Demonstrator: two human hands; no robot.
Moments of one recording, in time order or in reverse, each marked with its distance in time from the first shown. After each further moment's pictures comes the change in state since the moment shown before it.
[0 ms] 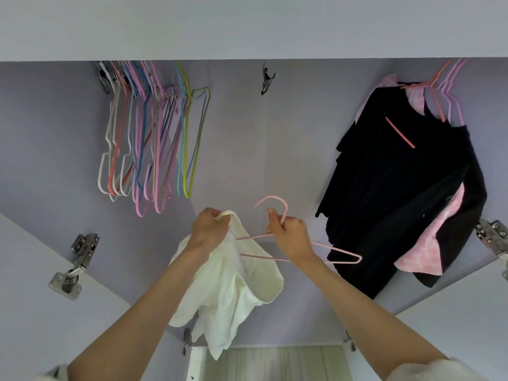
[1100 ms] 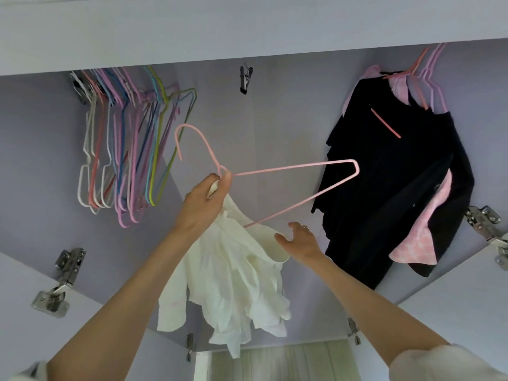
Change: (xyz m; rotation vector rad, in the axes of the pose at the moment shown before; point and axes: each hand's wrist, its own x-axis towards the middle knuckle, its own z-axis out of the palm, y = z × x) left_hand -0.010 0.051 -0.015 0.042 -0.088 0.454; right_hand 0.012 0.066 -0.010 -0.158 -0.245 0.307
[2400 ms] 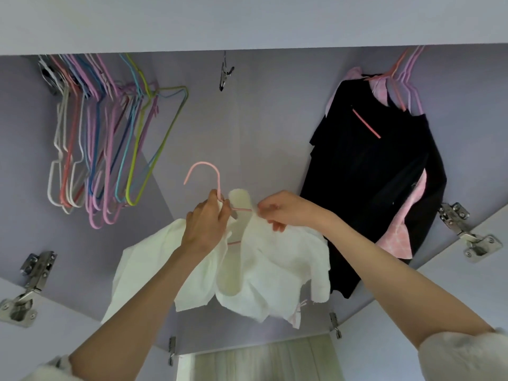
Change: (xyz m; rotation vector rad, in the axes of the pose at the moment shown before) left_hand -0.003 -0.027 0.046 0.323 -0.018 0.093; right_hand -0.036 -0.076 -0.085 -0.039 -0.273 -0.254
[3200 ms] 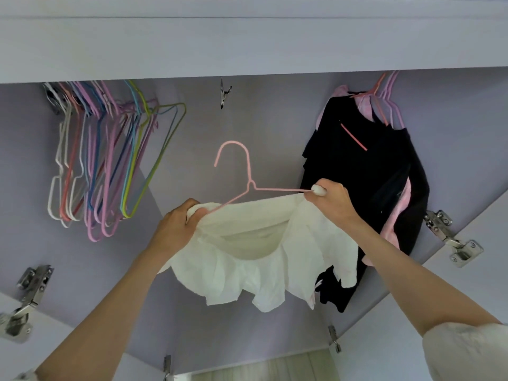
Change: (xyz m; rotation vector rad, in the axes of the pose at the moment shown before) left_hand 0.016 -0.042 -0.031 -0.047 -0.037 0.017; right_hand -0.010 0.060 -0.051 0.082 0.737 -0.007
